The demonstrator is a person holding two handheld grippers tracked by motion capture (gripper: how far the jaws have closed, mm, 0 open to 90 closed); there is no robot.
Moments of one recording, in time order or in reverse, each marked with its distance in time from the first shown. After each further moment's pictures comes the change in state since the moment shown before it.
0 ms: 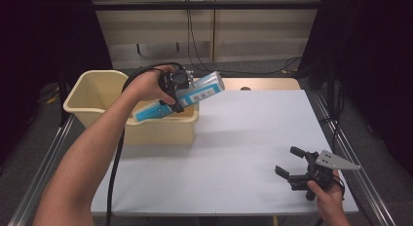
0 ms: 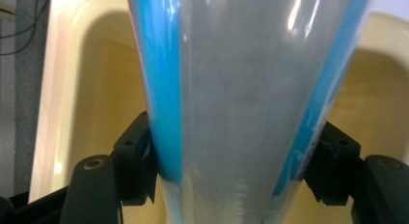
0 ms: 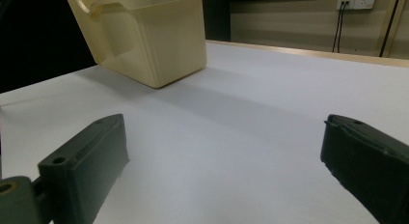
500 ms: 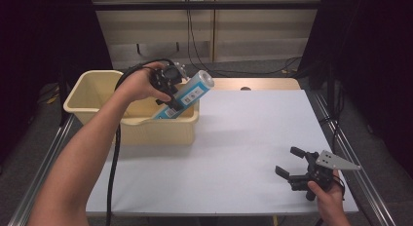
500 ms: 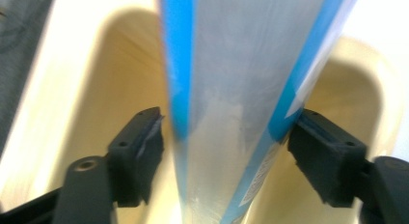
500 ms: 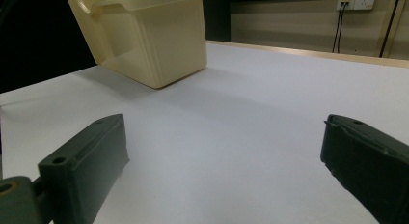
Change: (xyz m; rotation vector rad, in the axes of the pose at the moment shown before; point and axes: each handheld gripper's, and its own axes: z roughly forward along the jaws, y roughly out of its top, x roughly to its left) left arm 0.006 -0.020 -0.020 -0.202 -0.026 -0.160; right arm 0.000 0.000 0.000 0.001 -0.001 0.001
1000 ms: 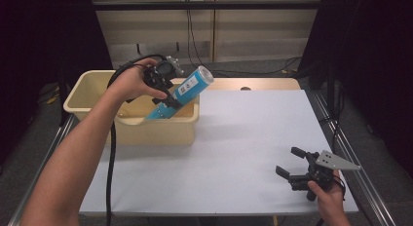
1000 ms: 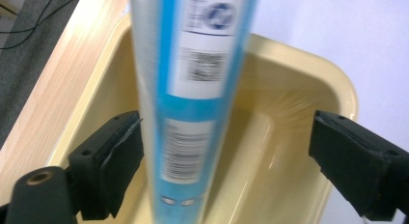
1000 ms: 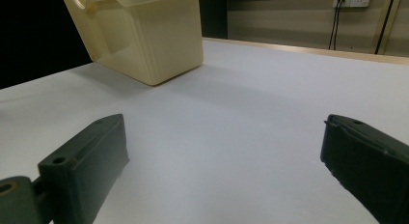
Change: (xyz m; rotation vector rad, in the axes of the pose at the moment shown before) left arm -0.008 -0.006 -0.017 -0.022 0.004 -0.059; right arm -0.001 -0.001 -0.001 0.014 -0.014 0.001
